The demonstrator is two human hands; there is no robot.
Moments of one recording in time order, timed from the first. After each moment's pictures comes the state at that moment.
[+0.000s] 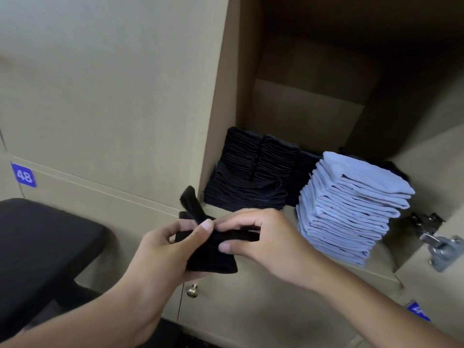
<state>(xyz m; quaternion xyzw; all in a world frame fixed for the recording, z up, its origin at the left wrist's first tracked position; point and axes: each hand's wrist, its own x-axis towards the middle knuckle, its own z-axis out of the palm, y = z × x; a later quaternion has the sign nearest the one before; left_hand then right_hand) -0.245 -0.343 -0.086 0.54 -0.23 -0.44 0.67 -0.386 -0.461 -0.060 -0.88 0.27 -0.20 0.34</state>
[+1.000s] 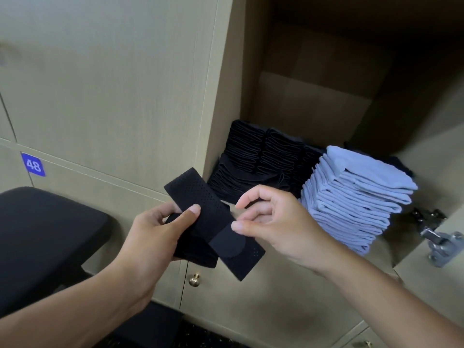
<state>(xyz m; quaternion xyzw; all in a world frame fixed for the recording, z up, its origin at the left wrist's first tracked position) -0.234 -0.338 -0.082 0.55 -0.27 -0.40 0.69 -0.391 -0.453 -0.042 -0.80 0.33 -0.22 0.46</state>
